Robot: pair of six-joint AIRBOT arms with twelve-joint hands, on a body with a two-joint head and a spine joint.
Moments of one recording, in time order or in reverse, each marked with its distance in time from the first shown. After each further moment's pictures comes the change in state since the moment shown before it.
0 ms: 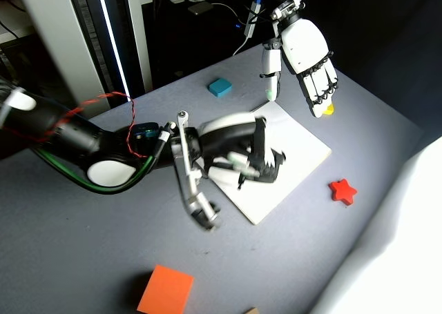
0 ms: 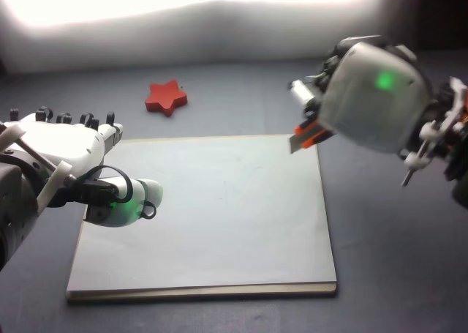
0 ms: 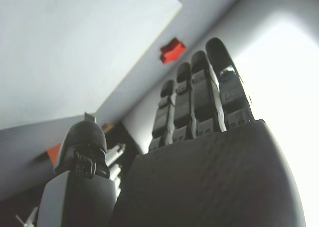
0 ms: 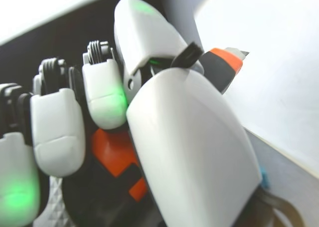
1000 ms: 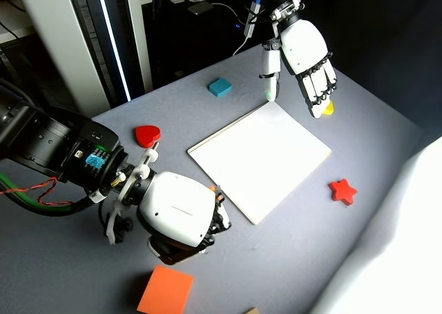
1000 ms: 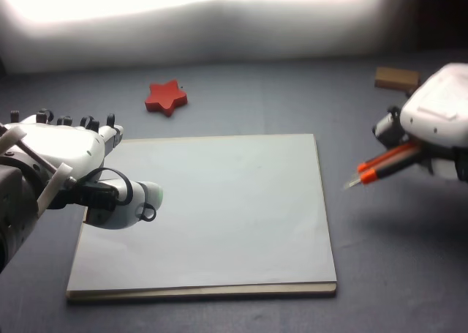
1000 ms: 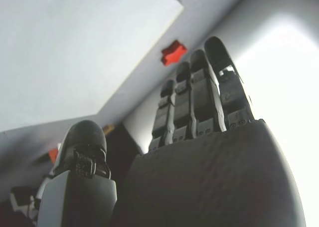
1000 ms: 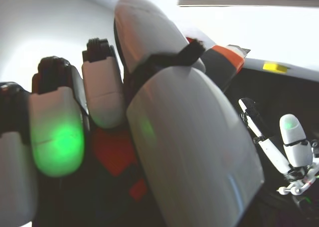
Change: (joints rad) left arm 0.006 0.000 0.000 0.001 0.001 0.000; right arm 0.018 0.216 -0.151 0.521 -0.487 0.475
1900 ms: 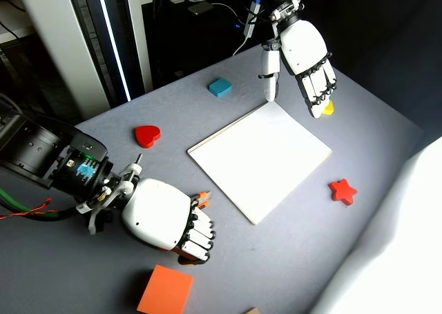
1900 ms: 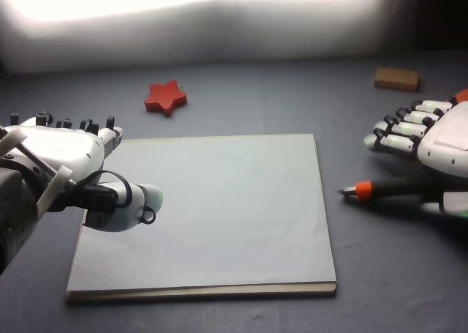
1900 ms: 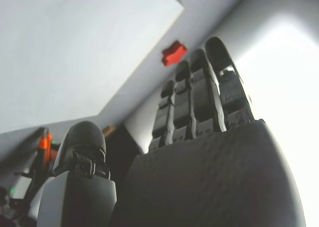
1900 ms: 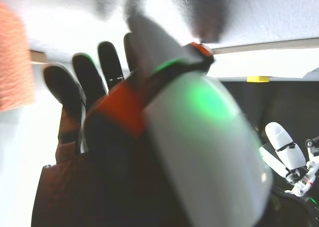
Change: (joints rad) left arm 0.007 0.000 -0.001 0.000 0.000 0.000; right arm -0.066 0.024 0.000 -0.102 -0.060 0.132
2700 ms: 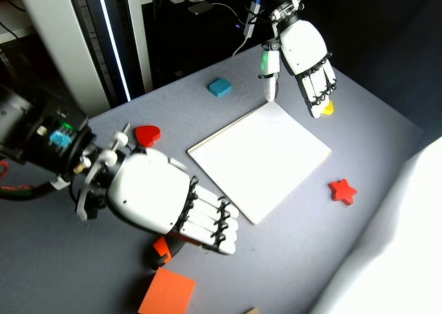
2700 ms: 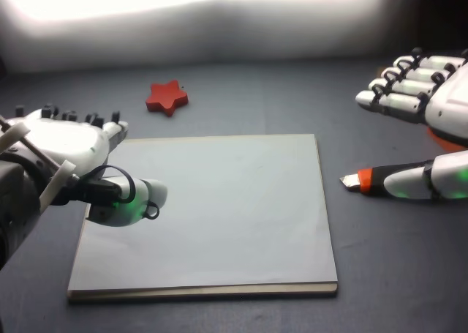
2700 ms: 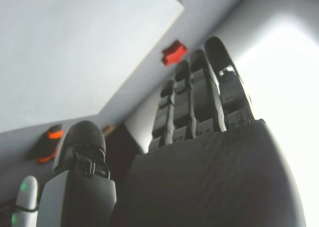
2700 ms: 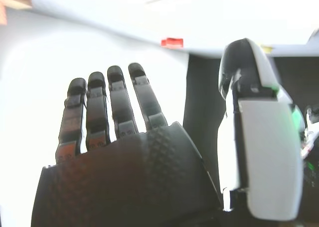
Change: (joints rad) left arm -0.014 0.000 0.008 0.017 0.038 0.024; right arm 0.180 0.189 -0.202 -0.004 -0.071 -0.006
